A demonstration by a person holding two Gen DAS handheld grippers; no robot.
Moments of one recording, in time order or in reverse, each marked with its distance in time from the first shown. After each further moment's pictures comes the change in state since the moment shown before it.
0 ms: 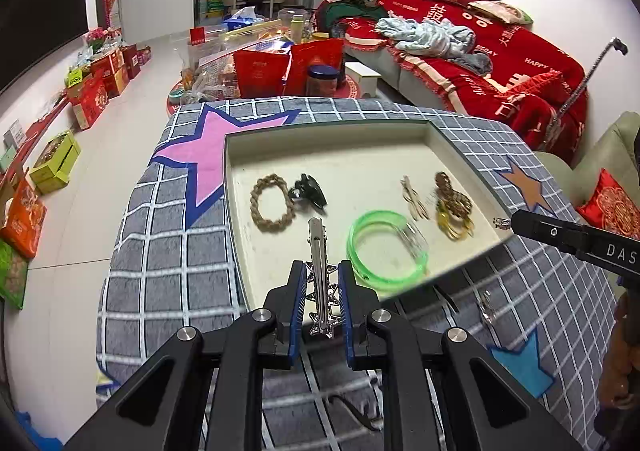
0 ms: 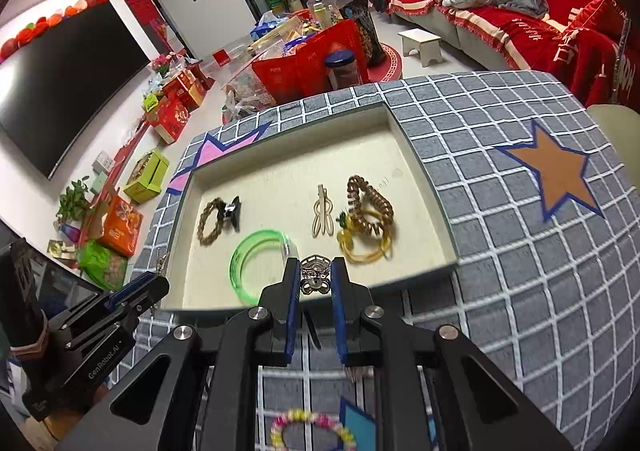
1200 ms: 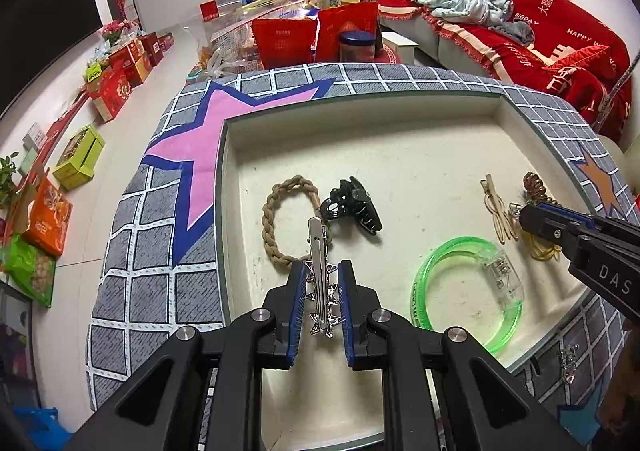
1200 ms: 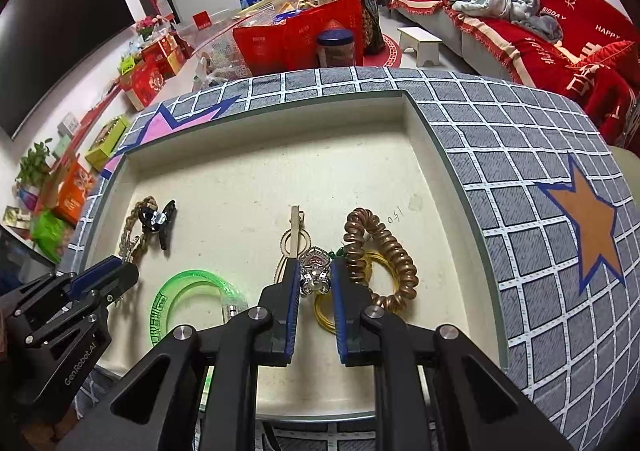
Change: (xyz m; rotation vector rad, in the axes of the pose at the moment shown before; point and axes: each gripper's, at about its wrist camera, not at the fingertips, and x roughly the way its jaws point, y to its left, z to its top) left arm 0.081 0.003 0.023 0.018 0.101 0.157; right arm 0.089 0.011 0.025 -0.128 0.056 -0.154
